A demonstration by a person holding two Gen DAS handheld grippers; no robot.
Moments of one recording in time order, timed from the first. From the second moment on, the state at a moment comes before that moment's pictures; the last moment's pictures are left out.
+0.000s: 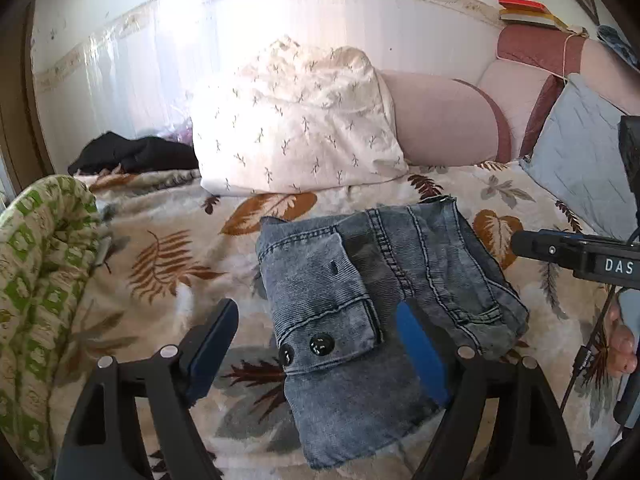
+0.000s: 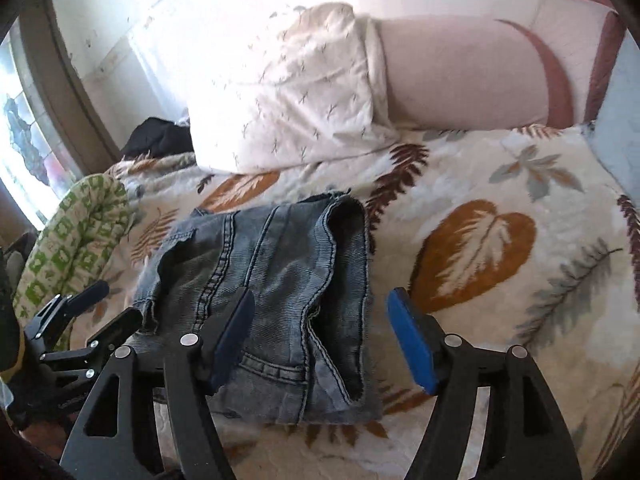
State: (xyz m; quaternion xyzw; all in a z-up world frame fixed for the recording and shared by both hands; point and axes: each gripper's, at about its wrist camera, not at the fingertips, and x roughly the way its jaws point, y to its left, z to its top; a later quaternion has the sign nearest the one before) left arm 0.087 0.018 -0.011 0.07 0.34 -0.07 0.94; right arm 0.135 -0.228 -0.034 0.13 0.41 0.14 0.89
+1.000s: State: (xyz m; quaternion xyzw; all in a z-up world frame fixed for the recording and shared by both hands) left arm 0.020 0.053 0.019 0.07 0.28 0.04 0.96; right arm 0.054 -0.187 0.004 0.06 0.30 0.12 0.94
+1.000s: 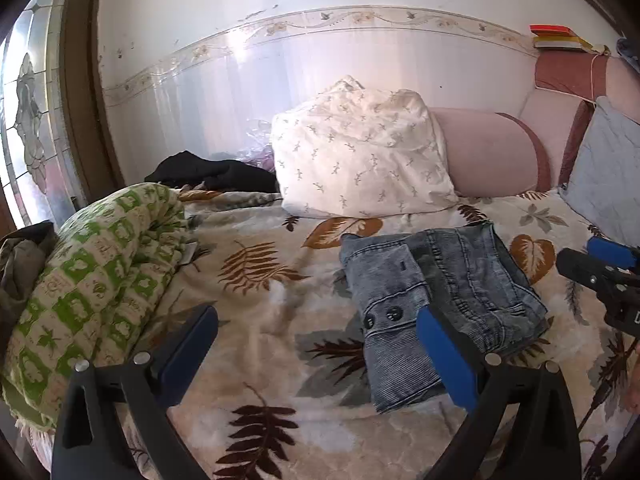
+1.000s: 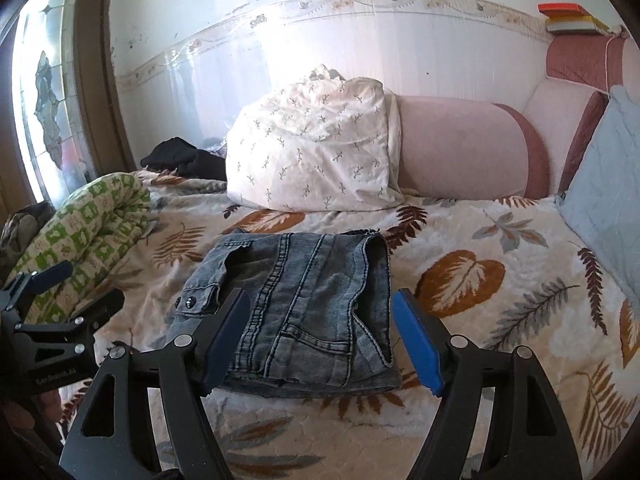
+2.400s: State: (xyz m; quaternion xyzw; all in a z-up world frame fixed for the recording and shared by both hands) left arm 0.003 0.087 0.032 0.05 0.25 0.11 0.96; right arm 0.005 -0.138 0.027 0.01 0.23 0.13 0.96
